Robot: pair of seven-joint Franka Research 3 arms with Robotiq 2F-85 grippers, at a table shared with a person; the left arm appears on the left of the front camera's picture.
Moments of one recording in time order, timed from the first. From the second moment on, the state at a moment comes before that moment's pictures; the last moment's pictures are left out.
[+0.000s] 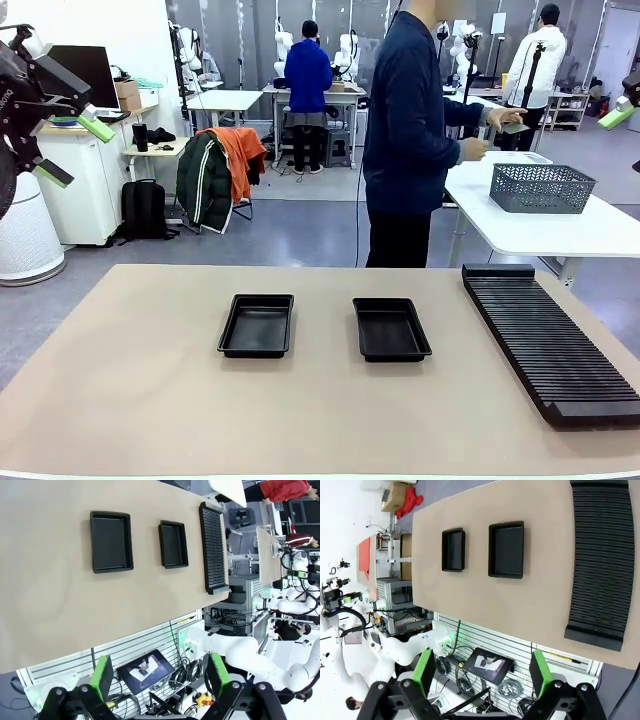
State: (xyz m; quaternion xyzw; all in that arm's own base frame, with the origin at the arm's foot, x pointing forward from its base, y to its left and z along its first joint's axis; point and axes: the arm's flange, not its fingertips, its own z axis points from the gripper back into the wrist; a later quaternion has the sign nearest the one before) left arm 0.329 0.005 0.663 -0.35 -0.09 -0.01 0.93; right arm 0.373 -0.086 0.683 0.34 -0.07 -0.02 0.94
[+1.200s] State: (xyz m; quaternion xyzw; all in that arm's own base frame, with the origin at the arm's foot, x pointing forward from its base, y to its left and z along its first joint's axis) left arm 0.328 0.006 0.716 -0.33 -0.13 0.02 0.93; right arm 0.412 -0.103 0.741 0.33 -0.09 0.00 0.94
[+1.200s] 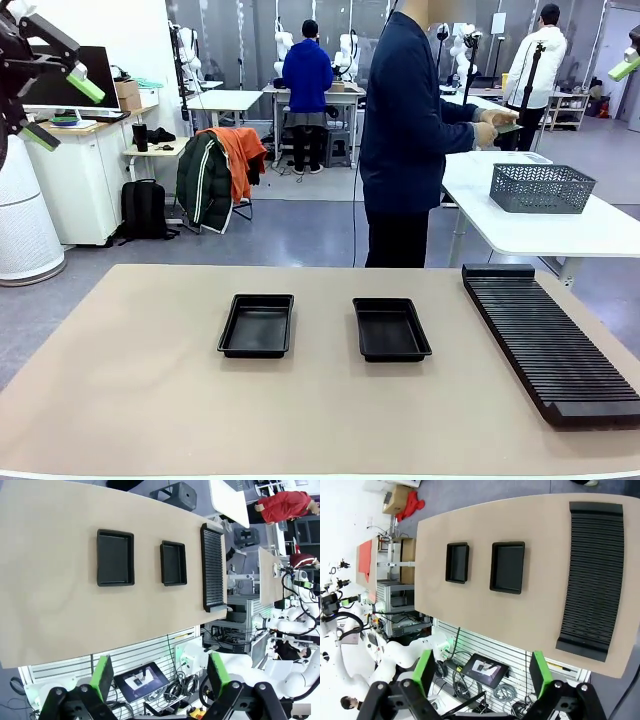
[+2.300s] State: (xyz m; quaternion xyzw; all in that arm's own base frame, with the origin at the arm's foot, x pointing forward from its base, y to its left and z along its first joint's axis) left arm 0.301 0.004 0.751 -0.26 -0.17 0.04 0.95; right arm 0.399 -0.135 0.769 0.30 -0.12 -0.04 0.95
